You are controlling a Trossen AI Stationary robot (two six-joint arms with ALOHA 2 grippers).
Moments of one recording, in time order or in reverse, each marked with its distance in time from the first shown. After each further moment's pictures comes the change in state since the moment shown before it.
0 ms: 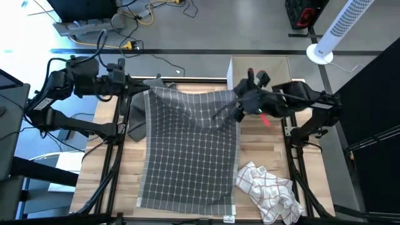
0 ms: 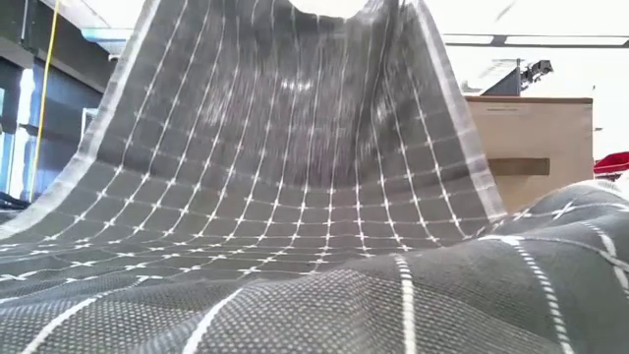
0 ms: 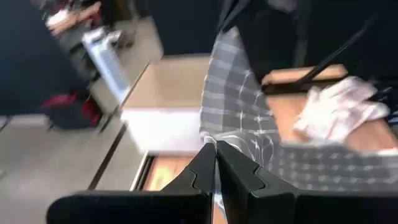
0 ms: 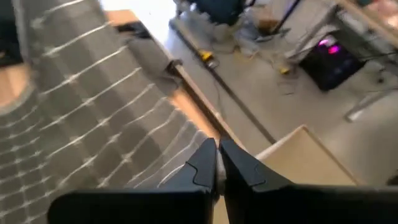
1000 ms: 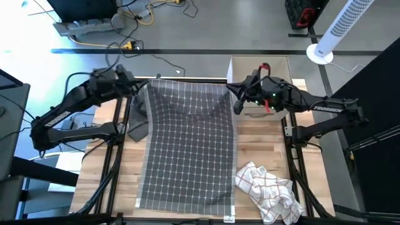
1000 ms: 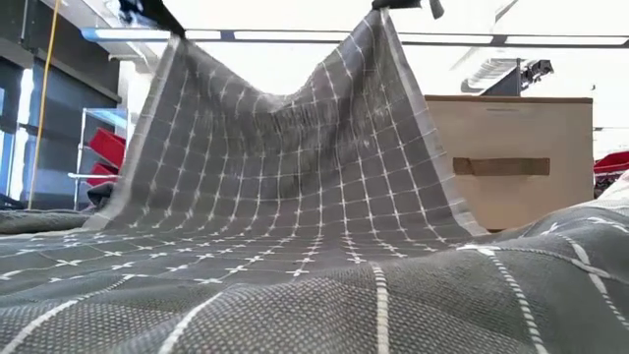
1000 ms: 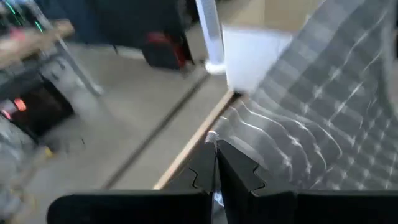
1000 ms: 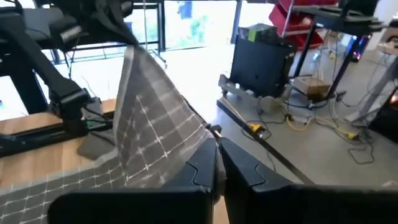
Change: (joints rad) left arm 0.347 -0.211 -0.581 0.311 -0.060 -0.016; right arm -0.263 -0.464 -0.963 1.112 -0.355 -0.292
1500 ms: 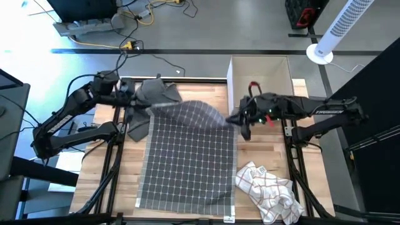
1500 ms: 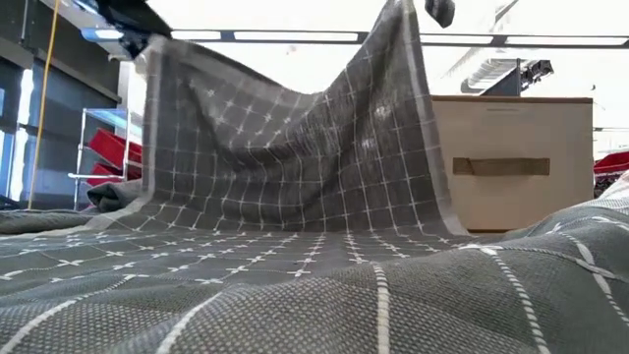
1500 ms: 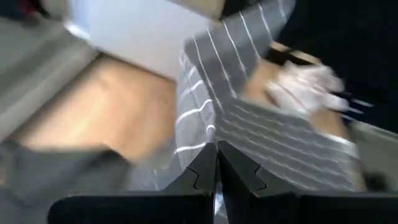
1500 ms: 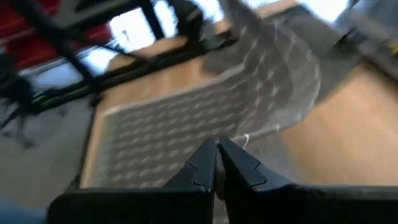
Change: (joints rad) left arm 0.109 -0.105 -0.074 -0.235 0.669 -0.186; right arm 0.197 0.003 -0.001 -0.279 -0.343 0.322
